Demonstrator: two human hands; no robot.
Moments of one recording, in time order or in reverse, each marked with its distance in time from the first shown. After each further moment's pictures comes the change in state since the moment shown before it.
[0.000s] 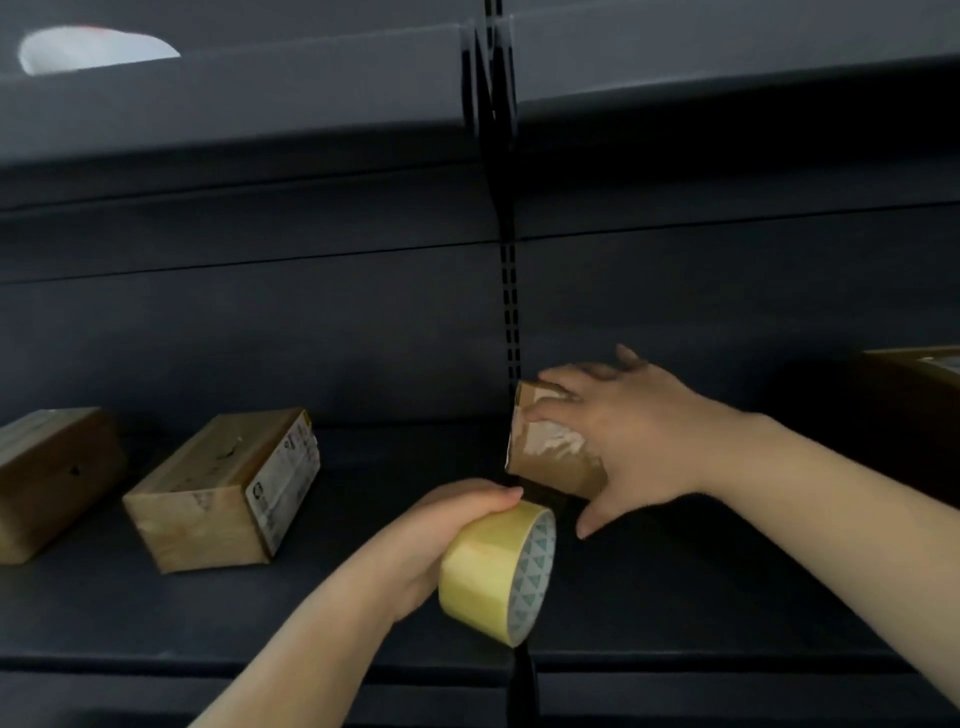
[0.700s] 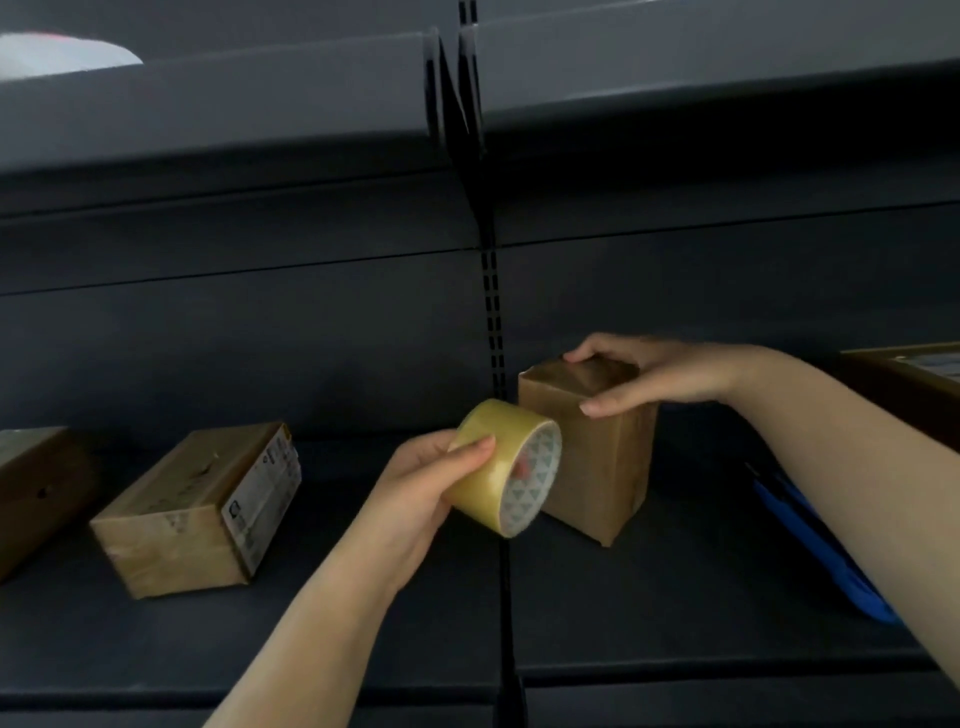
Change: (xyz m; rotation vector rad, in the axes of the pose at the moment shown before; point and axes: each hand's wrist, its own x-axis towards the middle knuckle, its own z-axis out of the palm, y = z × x) left_hand 0.009 0.018 0.000 -0.198 0.089 0.376; right_hand 0.001 0.062 -0.018 0.882 -0.201 0.274
